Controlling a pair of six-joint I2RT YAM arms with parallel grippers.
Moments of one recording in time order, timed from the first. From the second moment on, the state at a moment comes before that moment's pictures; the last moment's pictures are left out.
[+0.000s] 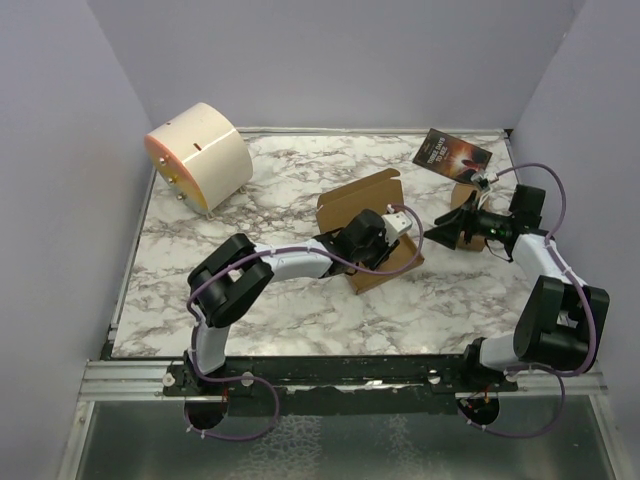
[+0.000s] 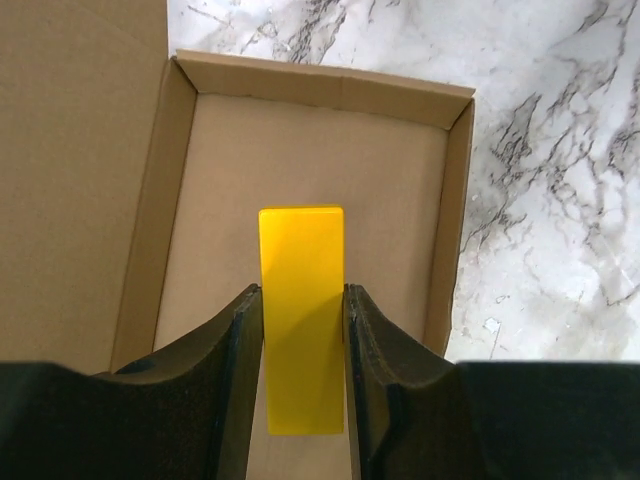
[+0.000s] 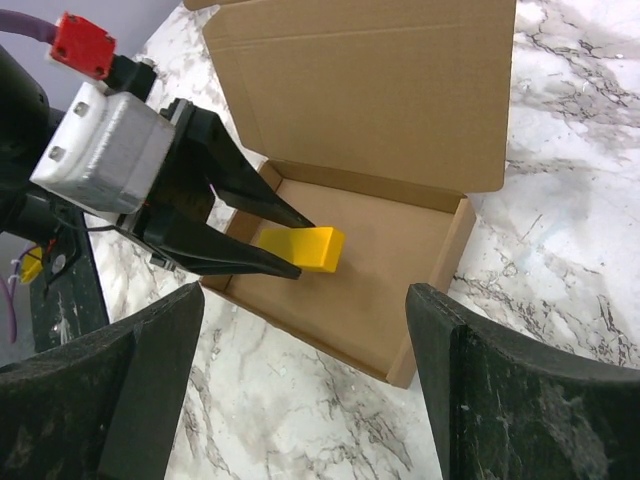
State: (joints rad) left arm -0.94 1.92 1.20 0.12 0.03 0.00; right arm -0.28 1.40 0.80 -0.16 -1.27 -0.24
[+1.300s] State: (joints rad) left arm -0.25 1.28 0.51 0.60 0.52 -0.67; right arm -0.16 1.81 1.52 -0.86 -1.44 -0.99
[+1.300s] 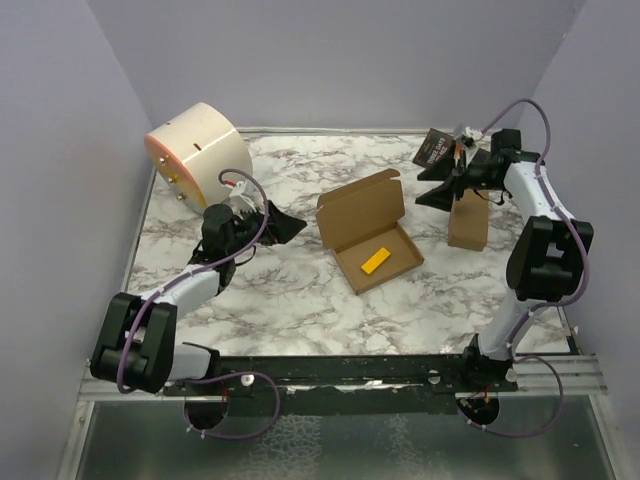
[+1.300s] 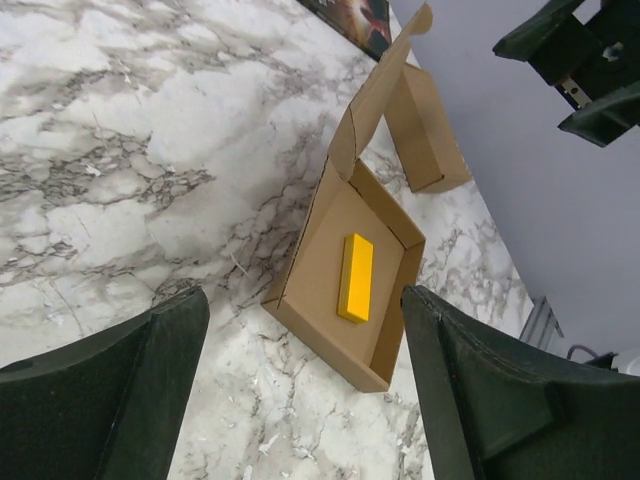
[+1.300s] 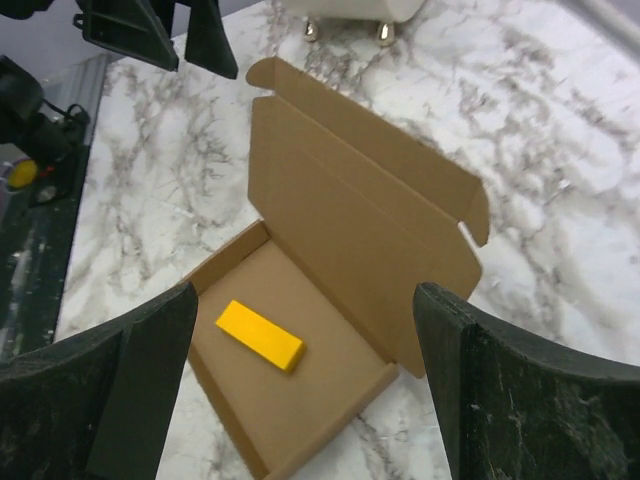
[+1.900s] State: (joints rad) left arm -0.38 1.58 0.66 0.64 0.56 -0.55; right arm -0.13 1.86 1.48 -0.80 -1.37 -0.74
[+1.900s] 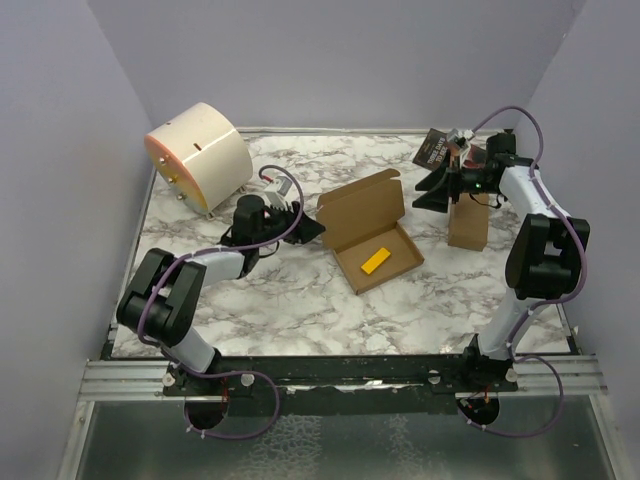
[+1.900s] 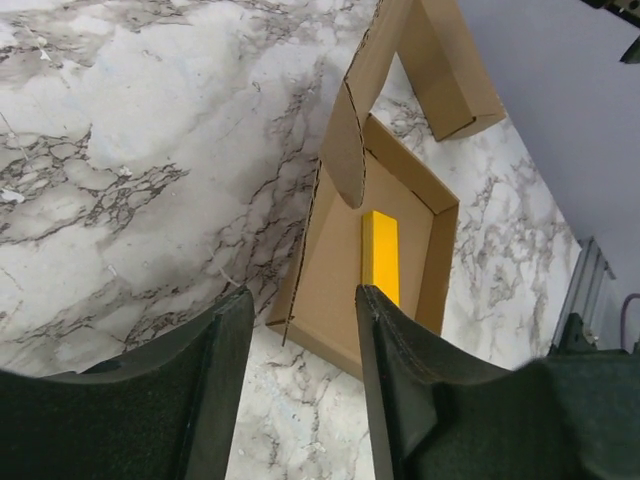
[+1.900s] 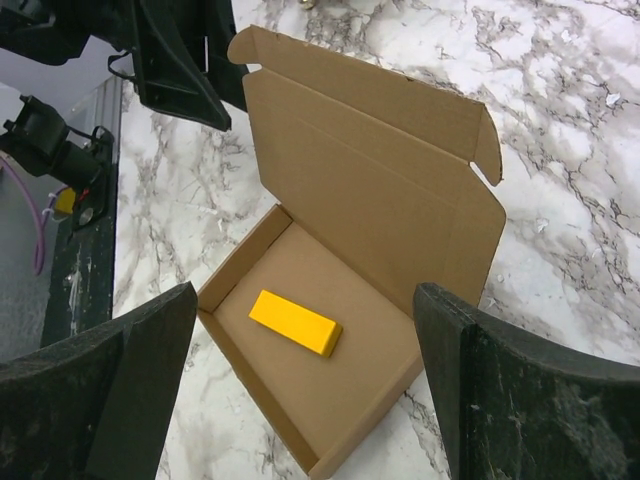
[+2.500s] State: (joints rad) left arm -0.39 1.67 0.75 0.67 0.55 -0.42; right arm -0.13 1.86 1.48 -0.78 -1.34 -0.72
